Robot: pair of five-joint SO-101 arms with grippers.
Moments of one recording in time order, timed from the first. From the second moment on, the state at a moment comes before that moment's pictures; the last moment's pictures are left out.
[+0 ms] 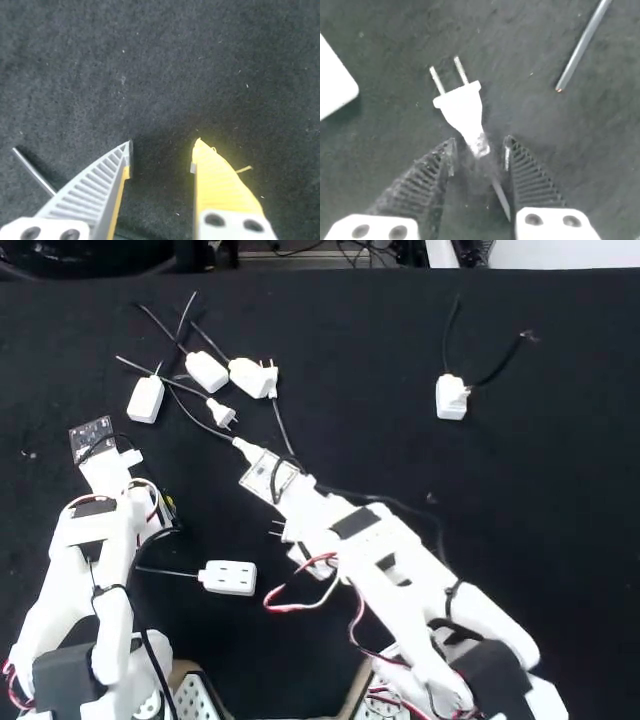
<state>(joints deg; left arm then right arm) -18.0 -23.7 61.8 36.3 8.3 -30.6 -20.4 60.8 40.7 24.2</state>
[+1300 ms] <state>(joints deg) -18.0 -23.7 61.8 36.3 8.3 -35.3 -19.6 62.3 32.9 32.5</state>
